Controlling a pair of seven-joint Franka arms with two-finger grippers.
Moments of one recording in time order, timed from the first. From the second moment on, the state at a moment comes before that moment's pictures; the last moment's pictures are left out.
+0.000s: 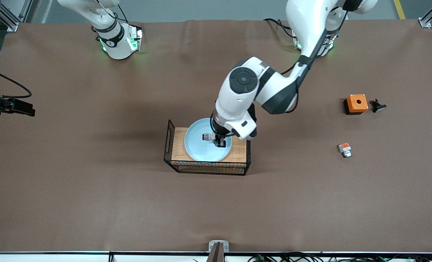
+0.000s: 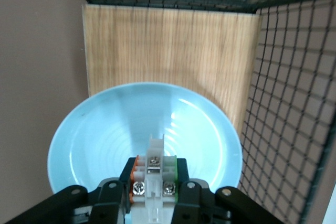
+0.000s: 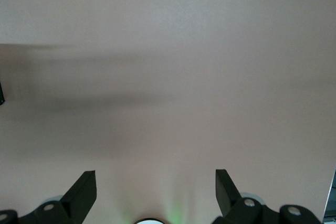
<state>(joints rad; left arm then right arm) -0.76 0.68 0.02 -1.26 -0.09 2.15 -2.25 0.02 0.26 -0.09 -1.26 -0.07 1.35 -0.03</state>
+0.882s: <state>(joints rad) -0.79 0.74 0.06 -1.25 -0.09 2.20 -2.26 0.02 0.23 -0.07 -1.23 -0.05 1.21 0.04</state>
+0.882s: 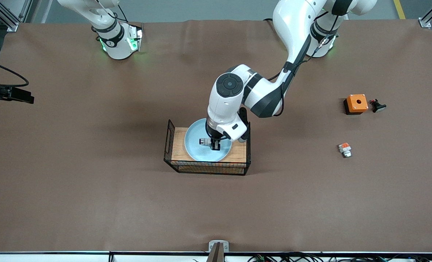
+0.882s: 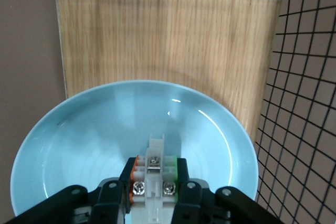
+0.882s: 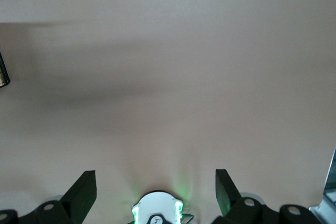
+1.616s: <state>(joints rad) -0.77 0.67 0.06 -1.21 -0.09 2.18 -2.23 0.01 -0.09 -0.07 -1.53 -0.04 1.34 0.07</state>
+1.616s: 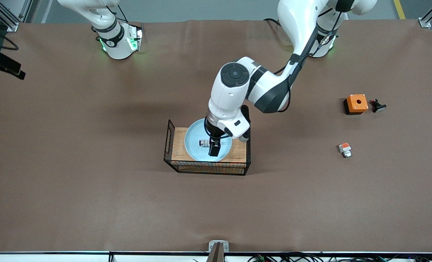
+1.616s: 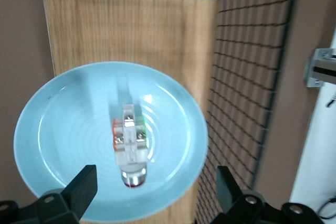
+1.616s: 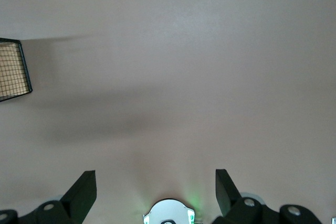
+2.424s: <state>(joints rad) -0.55 0.31 0.06 -1.31 -0.11 1.76 -1.56 0.01 -0.12 -0.07 -1.59 0.00 1.47 0.04</state>
